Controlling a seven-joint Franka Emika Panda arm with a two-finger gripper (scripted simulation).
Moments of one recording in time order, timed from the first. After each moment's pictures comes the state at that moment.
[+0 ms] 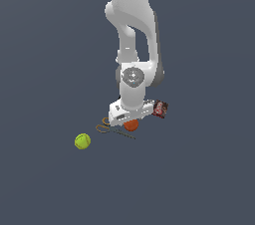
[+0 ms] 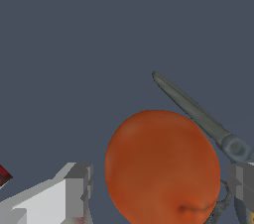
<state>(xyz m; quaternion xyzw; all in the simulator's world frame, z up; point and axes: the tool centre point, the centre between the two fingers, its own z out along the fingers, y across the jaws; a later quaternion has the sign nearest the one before) 0.008 0.018 0.056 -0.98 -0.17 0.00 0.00</state>
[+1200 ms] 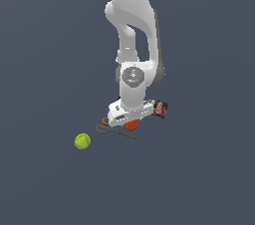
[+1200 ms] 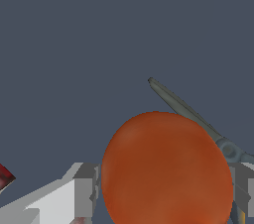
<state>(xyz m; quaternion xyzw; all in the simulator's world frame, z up) 0.014 0.017 0.062 -0.98 -0.17 0.00 0.00</state>
